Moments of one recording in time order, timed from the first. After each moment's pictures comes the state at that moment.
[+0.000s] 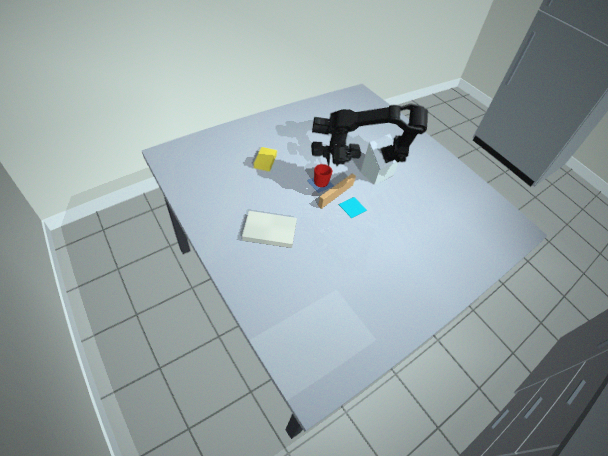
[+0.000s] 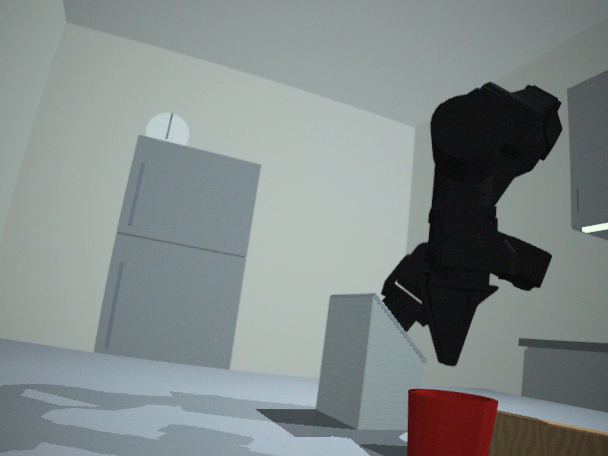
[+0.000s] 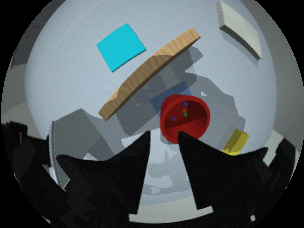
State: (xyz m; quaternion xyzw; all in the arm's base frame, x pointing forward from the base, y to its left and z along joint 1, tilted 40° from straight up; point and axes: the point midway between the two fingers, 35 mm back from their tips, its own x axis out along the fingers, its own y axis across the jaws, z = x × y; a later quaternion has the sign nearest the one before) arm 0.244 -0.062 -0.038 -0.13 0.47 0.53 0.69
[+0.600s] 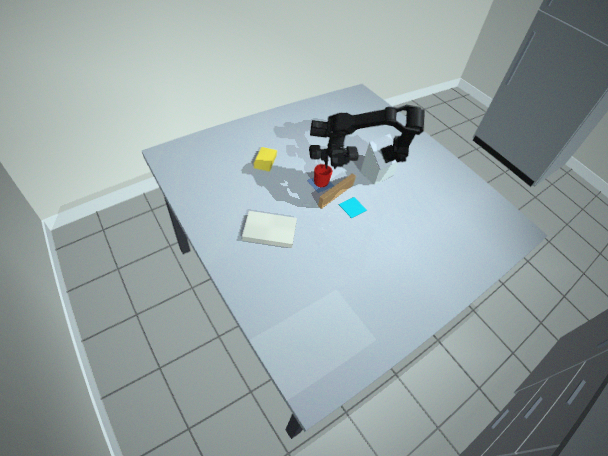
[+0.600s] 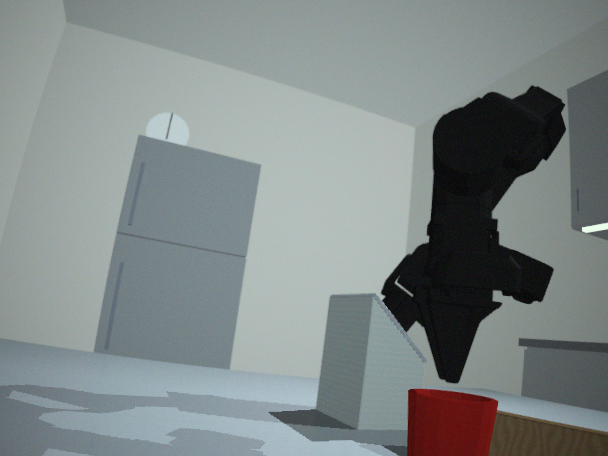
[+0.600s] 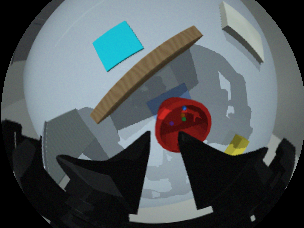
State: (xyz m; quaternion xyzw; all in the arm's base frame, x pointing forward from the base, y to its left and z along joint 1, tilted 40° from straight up) arm 0.249 -0.054 -0.051 -0.13 0.46 0.54 0.69
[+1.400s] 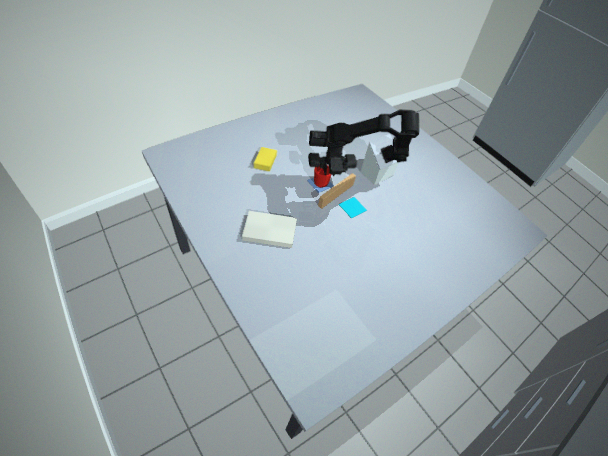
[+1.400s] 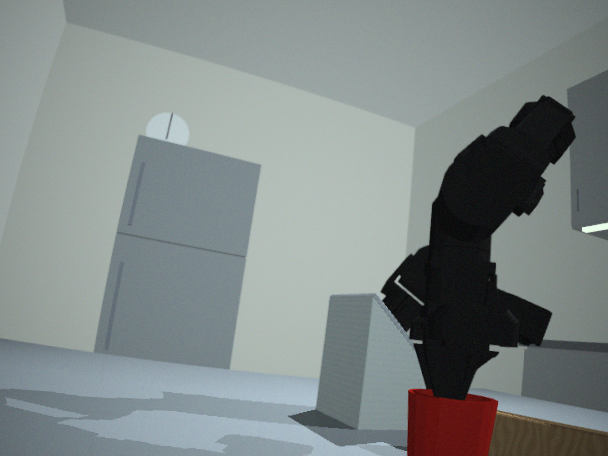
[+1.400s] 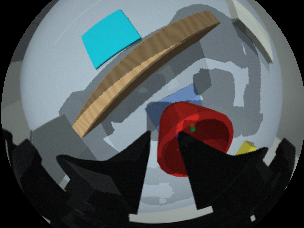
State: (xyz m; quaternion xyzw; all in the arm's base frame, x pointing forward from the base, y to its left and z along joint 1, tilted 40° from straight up) arm 0.248 -0.027 -0.081 -0.13 0.45 0.54 0.69
